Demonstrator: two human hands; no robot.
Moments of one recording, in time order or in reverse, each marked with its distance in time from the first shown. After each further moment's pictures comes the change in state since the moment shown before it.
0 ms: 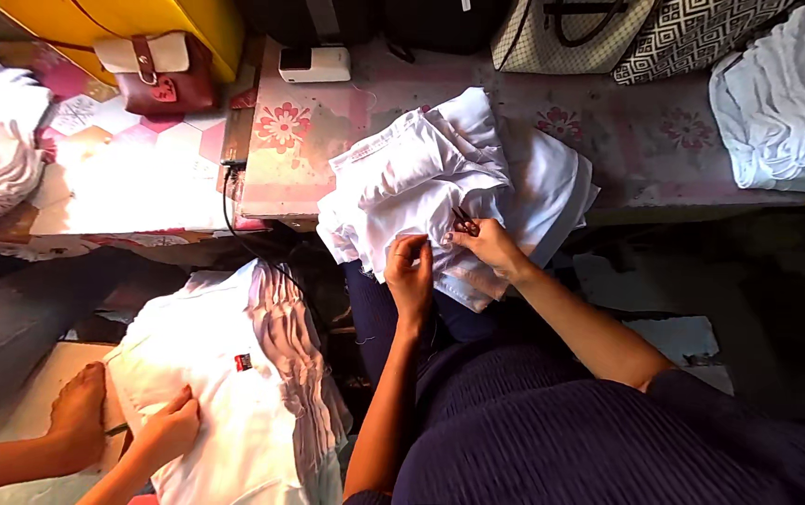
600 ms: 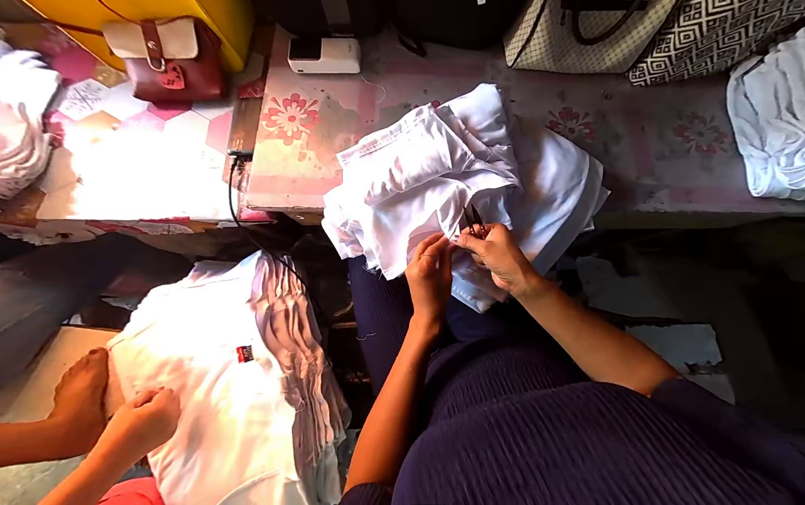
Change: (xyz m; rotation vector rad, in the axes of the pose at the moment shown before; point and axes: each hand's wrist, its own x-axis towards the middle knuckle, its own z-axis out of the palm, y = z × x) left_hand -0.010 0.000 0.016 0.192 -0.027 0.137; right_hand -0.015 -0.010 0.013 0.358 0.000 0.105
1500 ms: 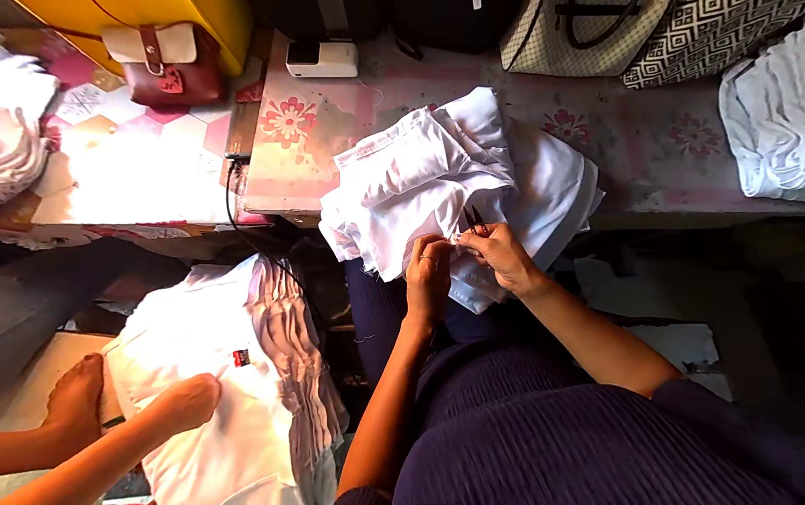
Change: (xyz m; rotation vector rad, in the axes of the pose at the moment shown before) left_hand 0.005 -0.001 -0.003 0.026 -0.056 0.171; right_hand -0.001 -0.005 -0.009 0.003 0.001 -0.016
